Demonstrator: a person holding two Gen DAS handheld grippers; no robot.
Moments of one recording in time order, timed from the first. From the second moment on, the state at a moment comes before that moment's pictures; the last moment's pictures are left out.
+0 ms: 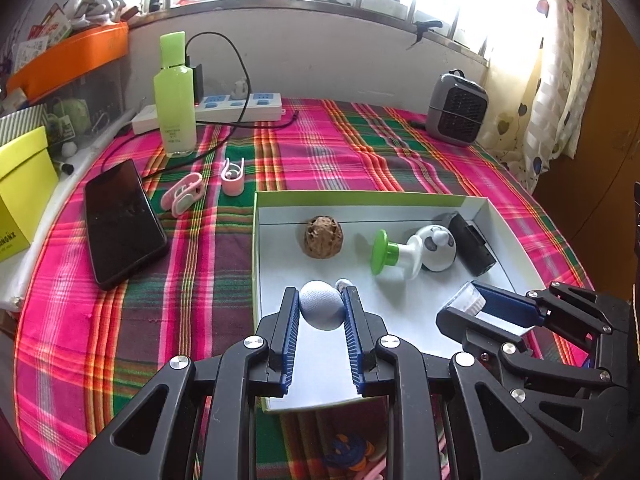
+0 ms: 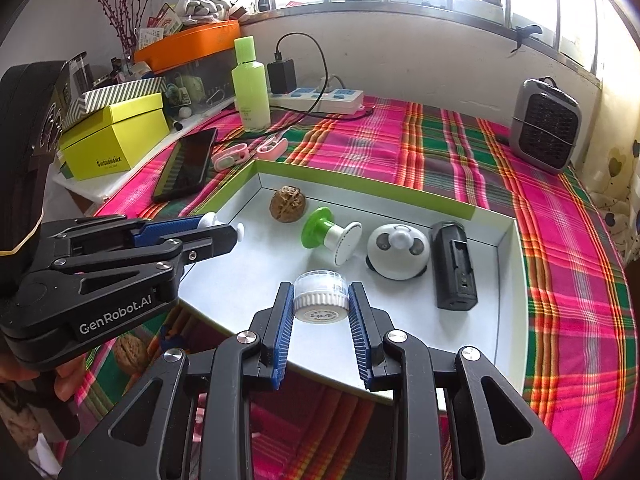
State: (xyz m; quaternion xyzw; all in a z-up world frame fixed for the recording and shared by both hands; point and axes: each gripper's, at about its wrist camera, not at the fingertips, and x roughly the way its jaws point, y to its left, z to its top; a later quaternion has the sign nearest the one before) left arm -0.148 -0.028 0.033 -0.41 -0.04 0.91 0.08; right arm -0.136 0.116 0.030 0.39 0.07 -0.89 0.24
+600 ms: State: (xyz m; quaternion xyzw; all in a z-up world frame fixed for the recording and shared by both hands) left arm -0.177 -0.025 0.025 -0.42 -0.02 0.90 0.09; right arm -0.153 0.095 0.015 0.41 0.08 -0.87 0.26
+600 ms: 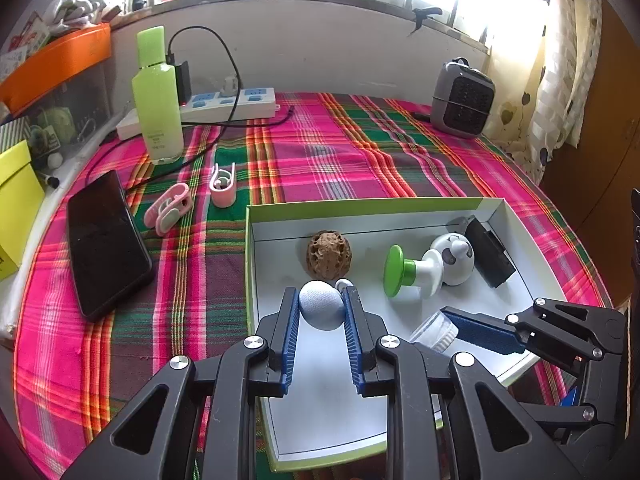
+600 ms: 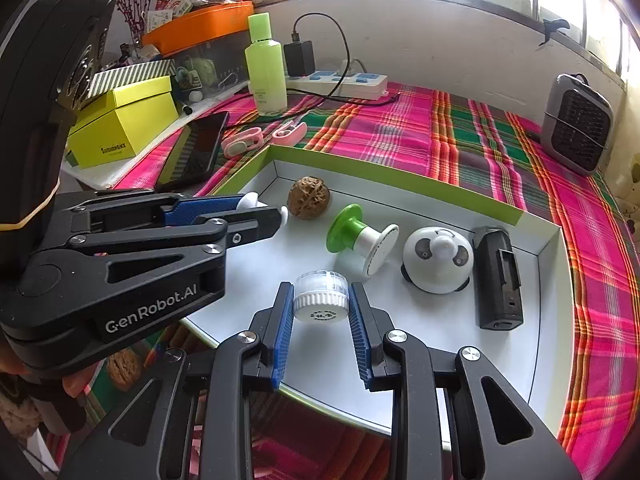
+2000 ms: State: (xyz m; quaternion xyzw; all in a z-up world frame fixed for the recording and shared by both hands) left arm -0.181 -0.016 0.018 -0.43 0.00 0.90 0.10; right arm -0.160 0.088 0.011 0.42 0.07 -0.86 0.27
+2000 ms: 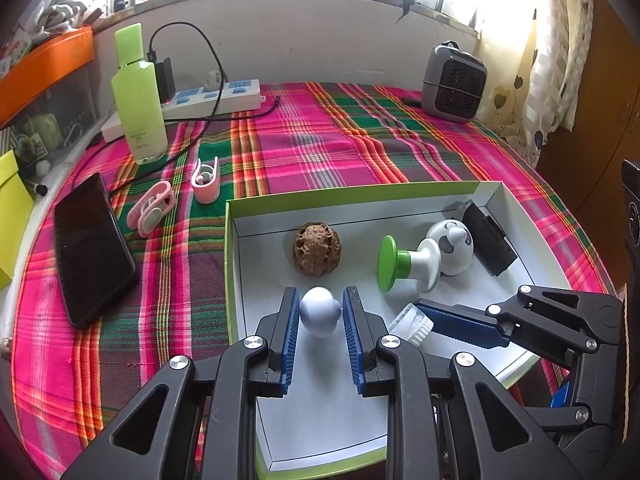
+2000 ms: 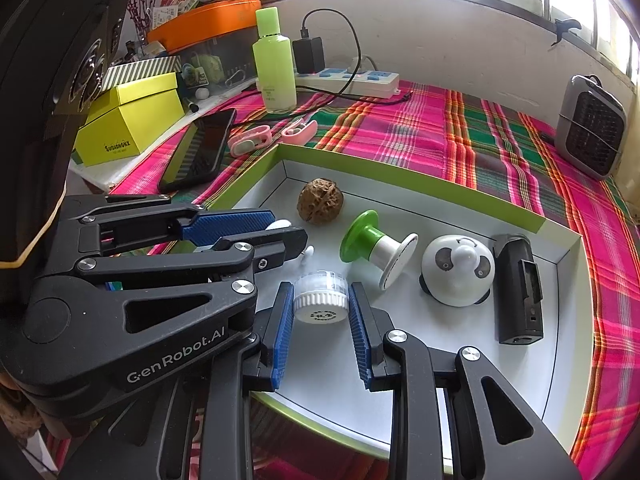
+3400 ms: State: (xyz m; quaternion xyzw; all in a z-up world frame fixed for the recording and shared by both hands) left arm -0.151 -0.023 0.041 -0.41 -0.02 0.91 0.09; right arm -0.137 0.098 0.025 0.40 0.06 -0.88 0.26
